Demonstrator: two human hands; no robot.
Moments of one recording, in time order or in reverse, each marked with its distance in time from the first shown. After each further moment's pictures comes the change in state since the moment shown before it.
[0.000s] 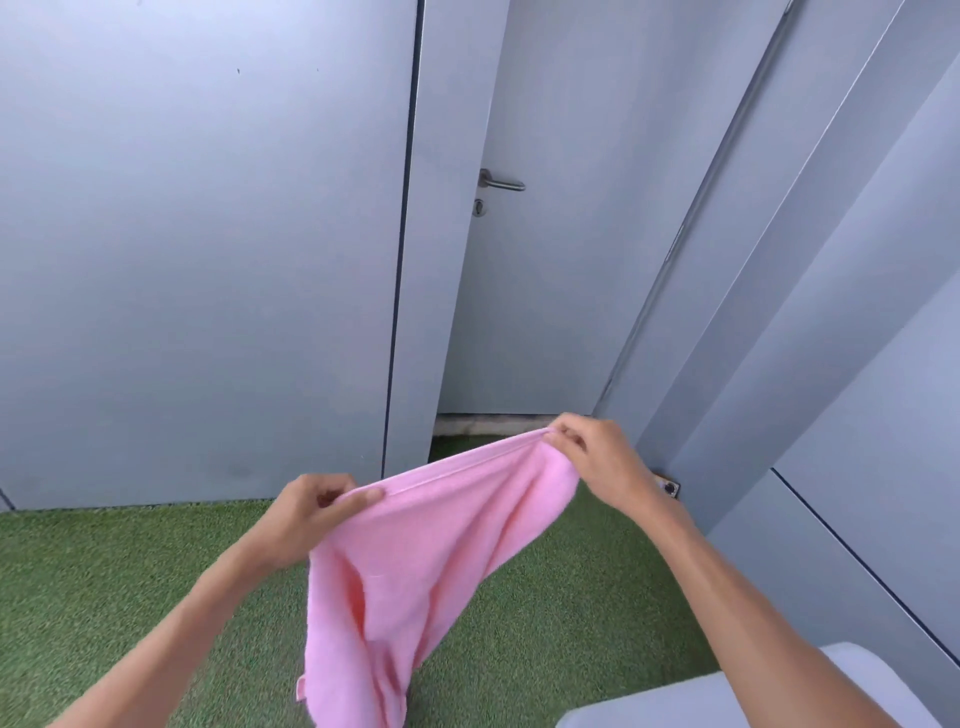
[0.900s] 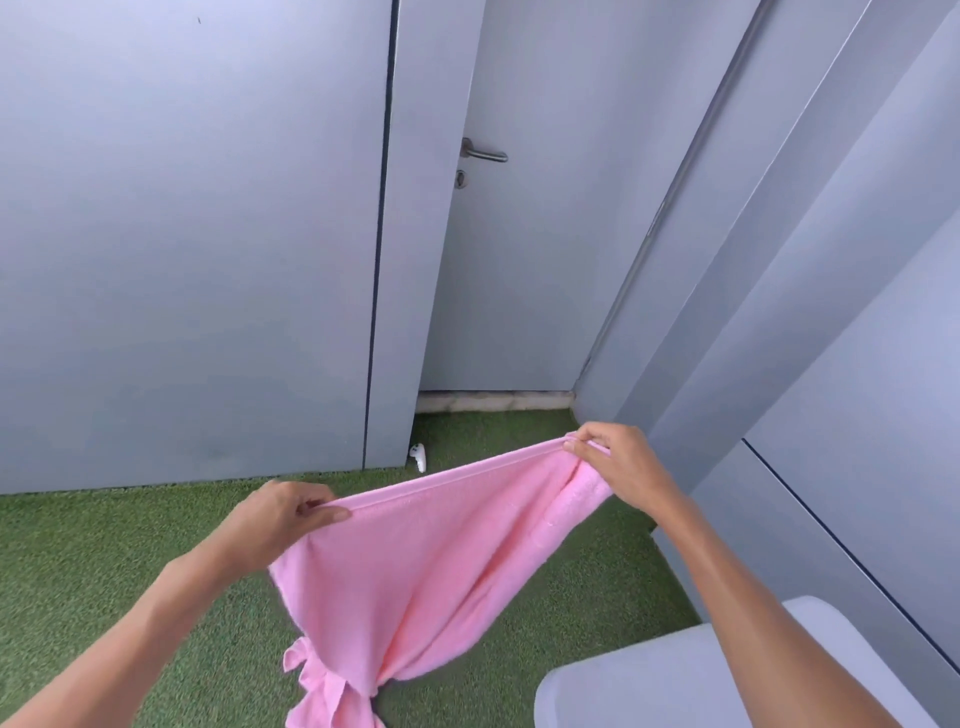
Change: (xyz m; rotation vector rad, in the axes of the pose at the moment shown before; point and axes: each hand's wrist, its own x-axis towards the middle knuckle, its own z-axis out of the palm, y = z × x) left_hand -0.013 -0.048 -0.003 0.316 -0.126 0.011; right_hand -0.039 0.037 -0.009 0.109 -0.059 0.200
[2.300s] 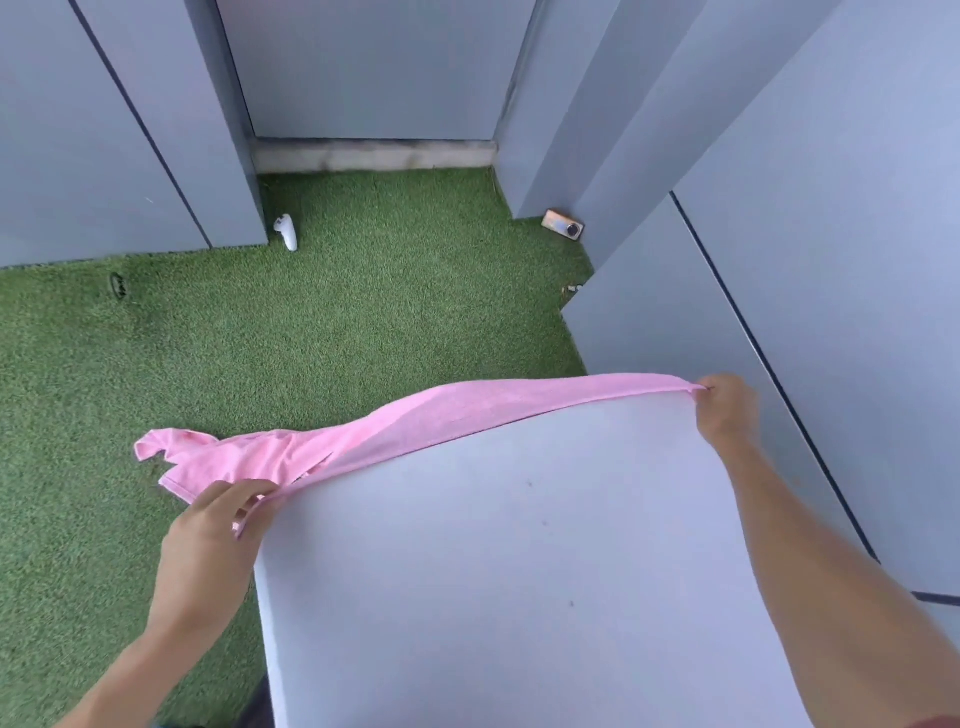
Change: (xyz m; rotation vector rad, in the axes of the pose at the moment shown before) left_hand -0.027 0.186 0.356 0.015 0.079 -0.403; right_hand -0.158 0.495 -0.099 -0.405 0.192 0.774
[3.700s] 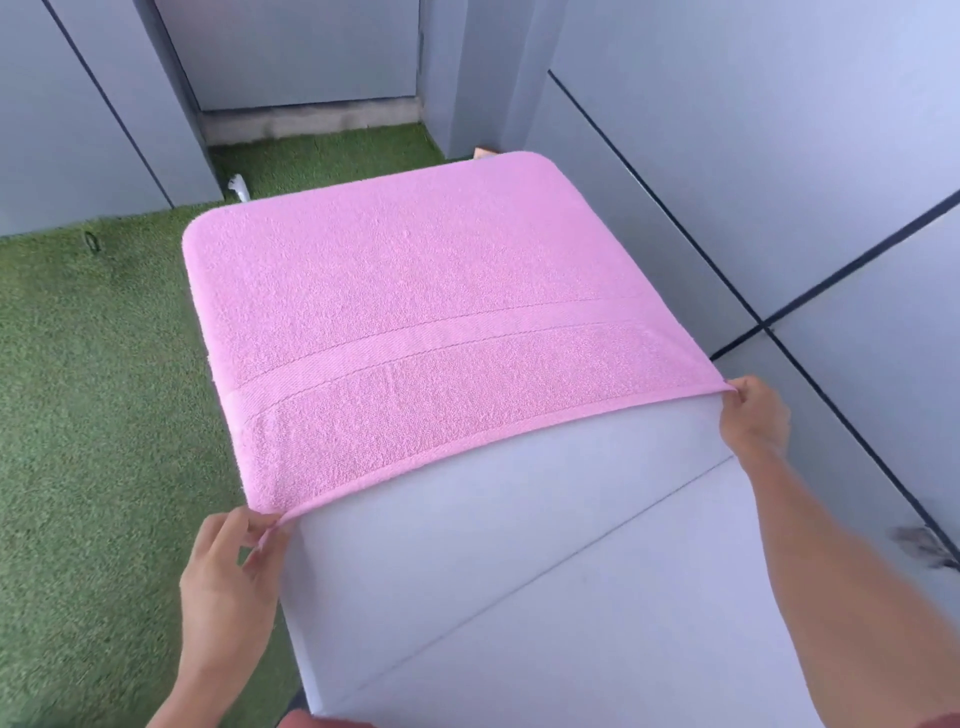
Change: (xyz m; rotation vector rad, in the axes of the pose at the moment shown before) left_hand -0.436 0.005 0.097 -0.213 0.180 0.111; right_hand -0.350 0.355 -0.029 0.197 0.137 0.318
